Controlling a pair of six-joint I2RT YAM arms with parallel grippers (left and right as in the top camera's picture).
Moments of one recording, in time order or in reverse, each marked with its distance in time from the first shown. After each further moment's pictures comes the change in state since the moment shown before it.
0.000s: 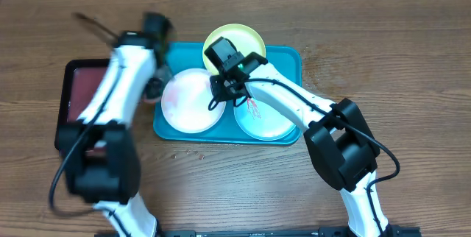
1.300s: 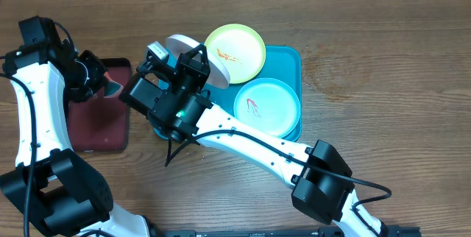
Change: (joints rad) left arm 0.424 -0.105 0.021 -0.037 0.465 0.126; right arm 0.371 0.001 0.273 0.029 1.288 -0.779
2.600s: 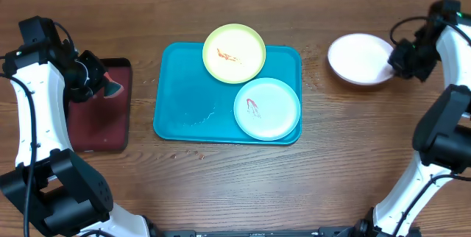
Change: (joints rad) left arm 0.000 0.000 0.000 -0.002 0.000 0.003; right arm -1.409 -0.021 -0.208 -0.391 -1.414 0.650
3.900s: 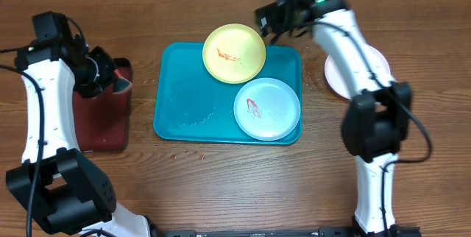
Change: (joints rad) left arm -0.068 0.000 0.000 0.018 0.000 0.002; right arm 0.657 0.120 0.264 0.432 -0.022 -0.411
